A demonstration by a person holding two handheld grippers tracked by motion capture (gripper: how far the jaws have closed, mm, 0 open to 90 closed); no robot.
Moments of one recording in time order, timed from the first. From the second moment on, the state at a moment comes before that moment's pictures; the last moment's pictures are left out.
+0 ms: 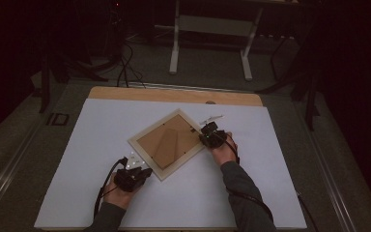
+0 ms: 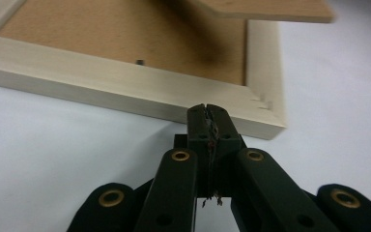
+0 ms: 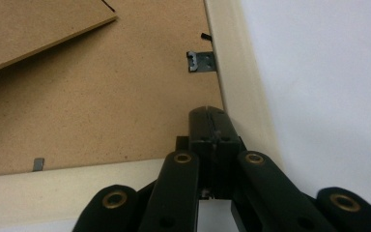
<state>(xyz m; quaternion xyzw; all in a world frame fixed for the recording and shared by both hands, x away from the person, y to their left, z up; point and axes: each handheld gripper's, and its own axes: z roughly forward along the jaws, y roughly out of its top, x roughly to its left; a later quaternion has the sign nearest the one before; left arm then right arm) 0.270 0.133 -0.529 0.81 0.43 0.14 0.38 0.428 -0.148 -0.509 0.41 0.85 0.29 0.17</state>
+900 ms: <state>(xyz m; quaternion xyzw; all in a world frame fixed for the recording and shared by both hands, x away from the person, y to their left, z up) 0.256 0.096 -0.535 0.85 0.36 0.14 0.35 0.414 -0.171 -0.510 0.43 0.84 0.31 0.14</state>
